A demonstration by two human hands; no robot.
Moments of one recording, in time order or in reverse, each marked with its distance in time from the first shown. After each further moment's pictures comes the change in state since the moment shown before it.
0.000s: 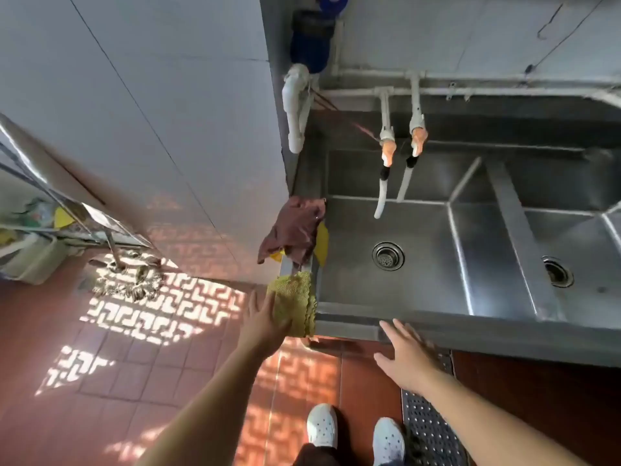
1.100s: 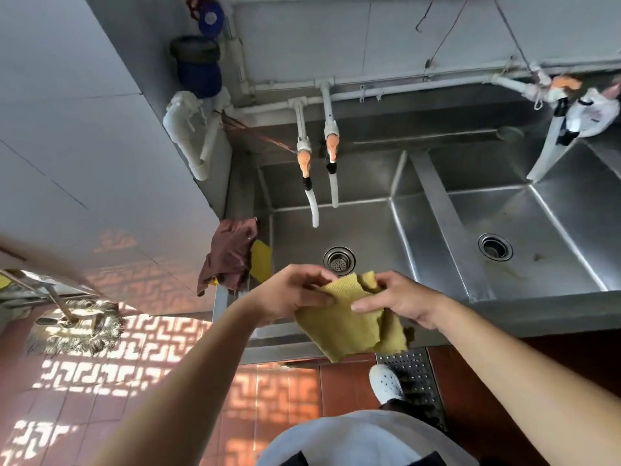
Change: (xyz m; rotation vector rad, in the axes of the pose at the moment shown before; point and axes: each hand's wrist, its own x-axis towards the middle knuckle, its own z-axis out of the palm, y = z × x) left_hand -0.020 0.222 -0.032 -0.521 -0.631 0.549; right_hand -0.005 0.067 -0.159 1.045 -0.233 -0.263
